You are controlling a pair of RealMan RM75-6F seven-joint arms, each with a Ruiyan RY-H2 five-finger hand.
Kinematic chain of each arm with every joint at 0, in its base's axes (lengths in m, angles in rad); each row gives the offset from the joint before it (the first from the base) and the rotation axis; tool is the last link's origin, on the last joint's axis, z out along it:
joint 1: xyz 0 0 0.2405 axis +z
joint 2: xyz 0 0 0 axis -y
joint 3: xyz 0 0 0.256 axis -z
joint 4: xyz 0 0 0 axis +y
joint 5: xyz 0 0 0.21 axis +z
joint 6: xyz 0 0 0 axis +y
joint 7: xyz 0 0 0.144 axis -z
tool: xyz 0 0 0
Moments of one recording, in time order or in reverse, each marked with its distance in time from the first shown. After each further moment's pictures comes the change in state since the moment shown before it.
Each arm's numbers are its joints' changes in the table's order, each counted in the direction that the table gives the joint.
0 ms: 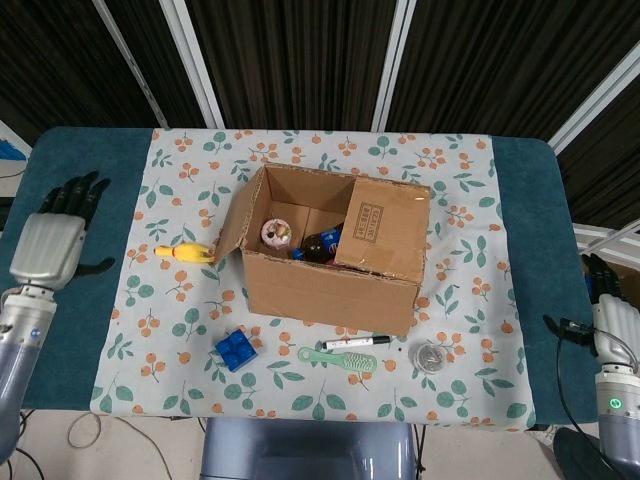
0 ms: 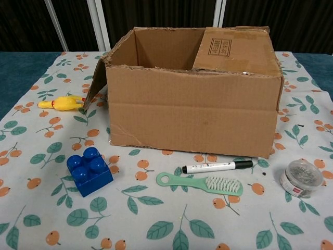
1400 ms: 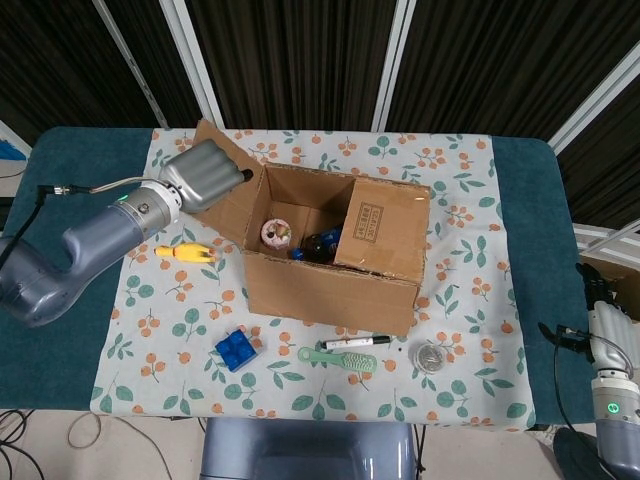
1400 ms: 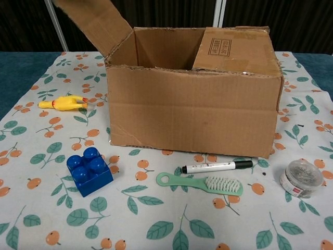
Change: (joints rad) left arm -0.847 -0.189 -0.004 0.263 0.010 -1.126 -0.026; right arm -0.010 -0.006 0.016 -0.032 0.027 -0.045 -0.037
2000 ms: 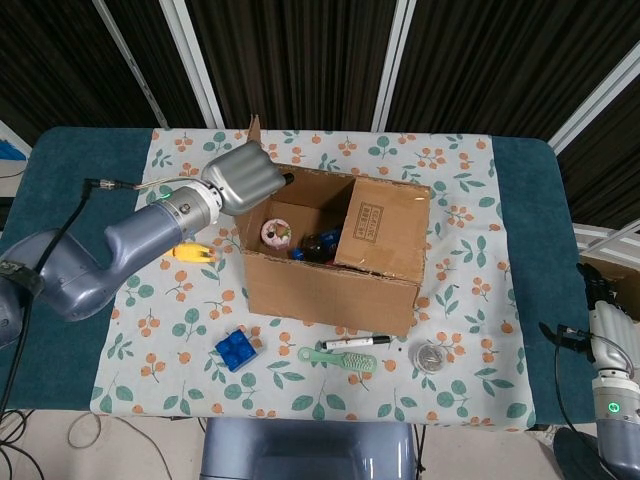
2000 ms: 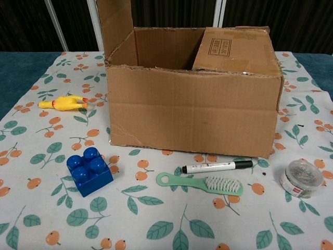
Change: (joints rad) left arm -0.090 0.061 0.021 0.021 -0.005 0.000 0.023; right arm 0.001 0.000 -0.002 0.005 0.004 -0.005 -0.002
